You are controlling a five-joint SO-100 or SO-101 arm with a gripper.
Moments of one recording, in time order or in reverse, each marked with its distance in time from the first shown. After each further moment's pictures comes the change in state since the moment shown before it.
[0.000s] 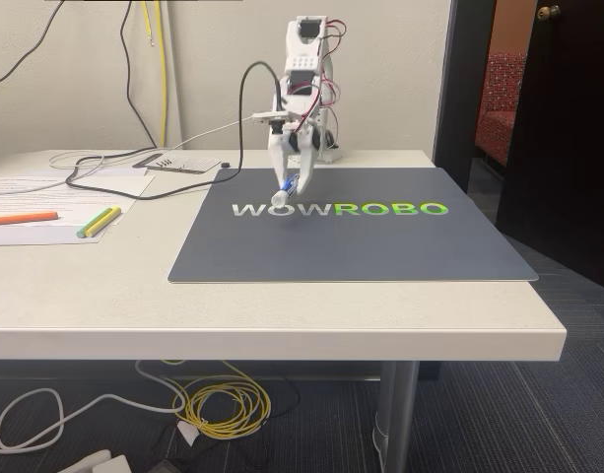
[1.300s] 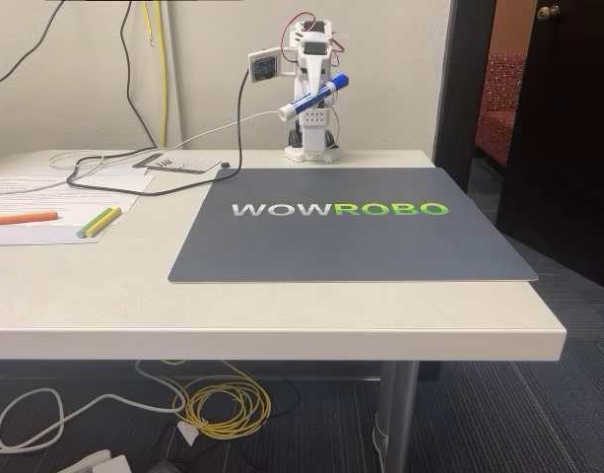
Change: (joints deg) arm -4.1 55.3 20.0 17.3 67.0
